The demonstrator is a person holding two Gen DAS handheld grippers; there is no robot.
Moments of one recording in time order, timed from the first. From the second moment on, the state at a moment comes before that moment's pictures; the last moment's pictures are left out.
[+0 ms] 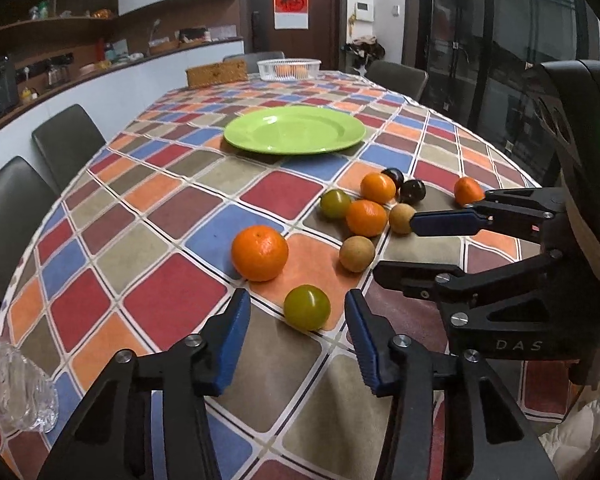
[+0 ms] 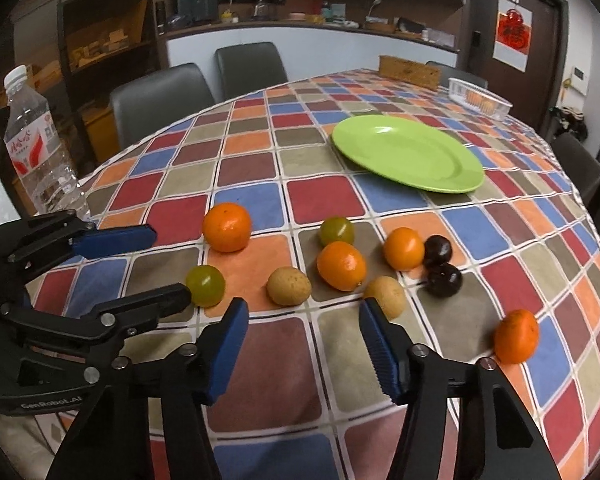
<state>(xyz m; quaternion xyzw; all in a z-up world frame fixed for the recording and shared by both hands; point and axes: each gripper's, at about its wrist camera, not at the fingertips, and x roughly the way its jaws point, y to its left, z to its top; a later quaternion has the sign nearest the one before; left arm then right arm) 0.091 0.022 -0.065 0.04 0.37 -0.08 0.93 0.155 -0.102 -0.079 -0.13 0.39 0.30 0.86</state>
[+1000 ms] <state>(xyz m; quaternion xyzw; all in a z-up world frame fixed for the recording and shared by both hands) 0.117 0.030 -0.085 -0.02 0.43 -0.11 0.90 0.182 -0.088 -0.099 -0.10 0.43 0.33 0.84</state>
